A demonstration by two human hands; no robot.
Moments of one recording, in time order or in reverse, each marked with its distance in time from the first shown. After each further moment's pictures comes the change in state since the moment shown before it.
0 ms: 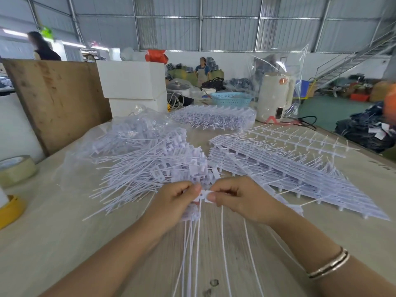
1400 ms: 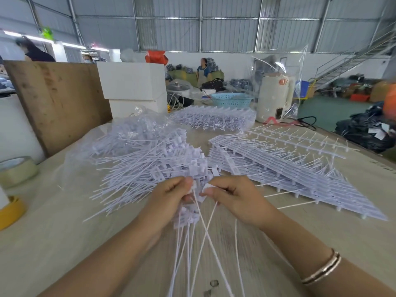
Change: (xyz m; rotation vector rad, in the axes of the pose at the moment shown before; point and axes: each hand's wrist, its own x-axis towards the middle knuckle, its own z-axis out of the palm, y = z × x) left_hand 0.007 -0.011 -0.006 -0.158 0.064 -0.063; right_hand 0.002 -0.004 0.012 0.024 0.144 -0.049
